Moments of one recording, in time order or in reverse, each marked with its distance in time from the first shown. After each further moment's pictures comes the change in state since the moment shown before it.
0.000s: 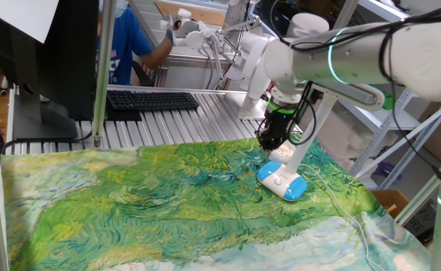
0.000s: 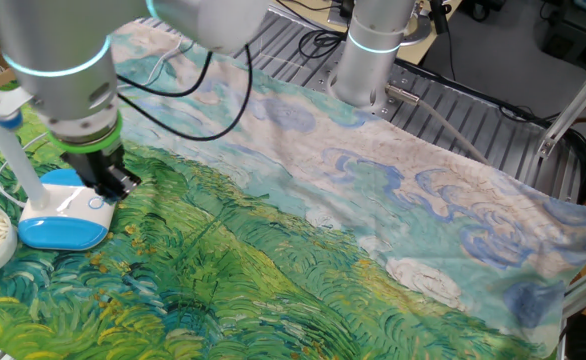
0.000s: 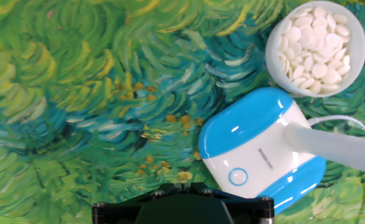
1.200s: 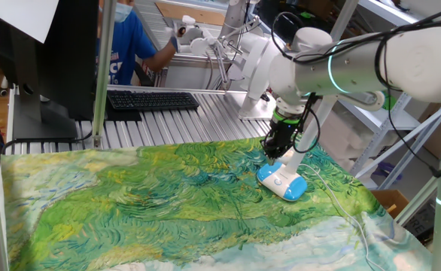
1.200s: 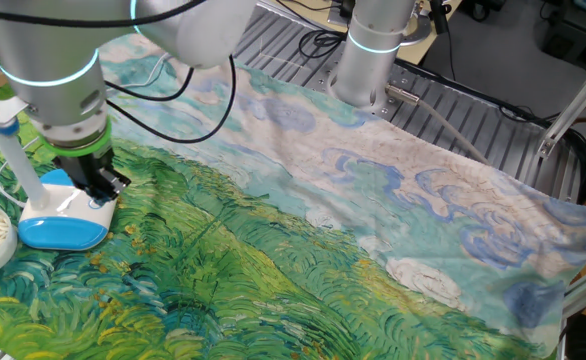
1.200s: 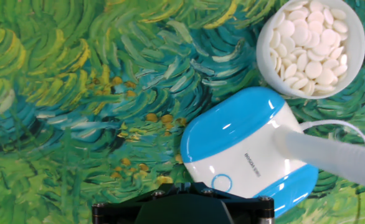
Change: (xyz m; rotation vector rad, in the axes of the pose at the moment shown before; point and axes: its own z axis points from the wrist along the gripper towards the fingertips) arm 0.008 -0.023 0.034 0.016 -0.038 -0.036
